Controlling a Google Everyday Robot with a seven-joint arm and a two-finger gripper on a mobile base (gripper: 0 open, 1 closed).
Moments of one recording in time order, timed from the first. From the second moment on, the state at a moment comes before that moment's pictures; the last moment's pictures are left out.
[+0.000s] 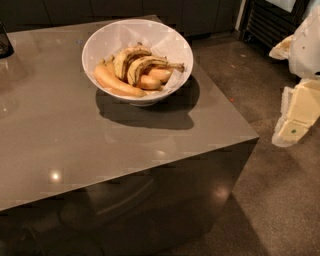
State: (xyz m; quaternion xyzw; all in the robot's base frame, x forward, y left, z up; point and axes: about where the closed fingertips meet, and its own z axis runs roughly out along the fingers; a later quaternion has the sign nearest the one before) arm 0.438 -0.216 0.978 -0.60 0.78 -0.04 0.16
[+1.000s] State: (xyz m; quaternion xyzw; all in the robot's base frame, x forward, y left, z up) arm 0.501 -0.182 1.008 -0.67 0.72 -0.06 0.13
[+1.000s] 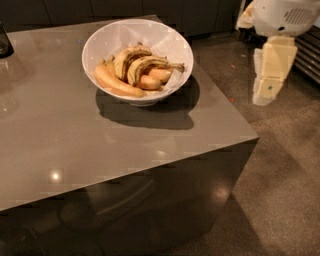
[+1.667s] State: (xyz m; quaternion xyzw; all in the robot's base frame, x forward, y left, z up) arm 0.538 -0.154 1.028 -0.69 0.70 -0.09 0.16
